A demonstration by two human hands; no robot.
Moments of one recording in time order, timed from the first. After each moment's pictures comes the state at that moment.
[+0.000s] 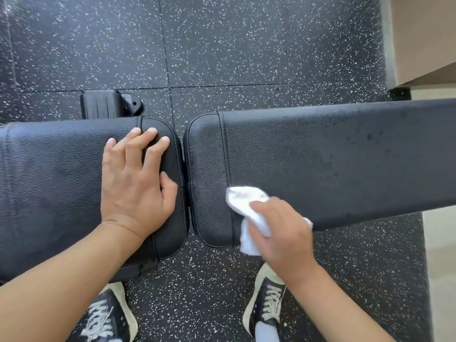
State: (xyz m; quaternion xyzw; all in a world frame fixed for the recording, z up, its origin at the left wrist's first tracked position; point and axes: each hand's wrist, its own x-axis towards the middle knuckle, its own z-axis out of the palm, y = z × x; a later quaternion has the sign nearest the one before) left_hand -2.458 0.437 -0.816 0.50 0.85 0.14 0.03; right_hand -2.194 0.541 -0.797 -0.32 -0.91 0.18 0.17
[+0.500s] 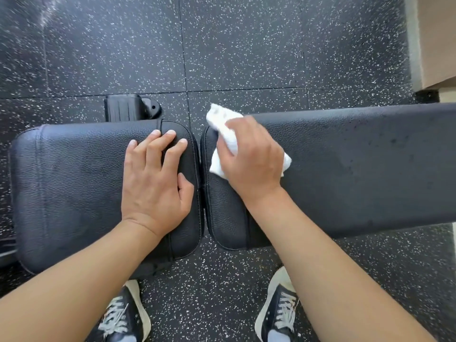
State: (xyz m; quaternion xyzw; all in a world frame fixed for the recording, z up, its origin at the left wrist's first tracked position) left_hand -2.457 0.437 -0.812 0.50 0.85 0.13 0.02; right_hand -2.348 0.592 -0.800 -0.38 -0.89 0.14 0.22
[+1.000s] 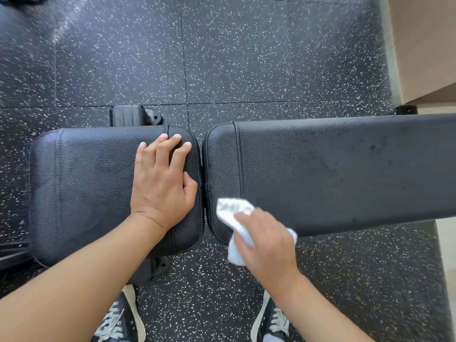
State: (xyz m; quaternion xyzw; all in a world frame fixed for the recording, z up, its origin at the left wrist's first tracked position) left_hand -2.455 0.438 -0.801 0.50 0.85 0.12 0.04; right_hand -2.219 0.501 -0.787 -0.30 -0.92 0.19 0.13
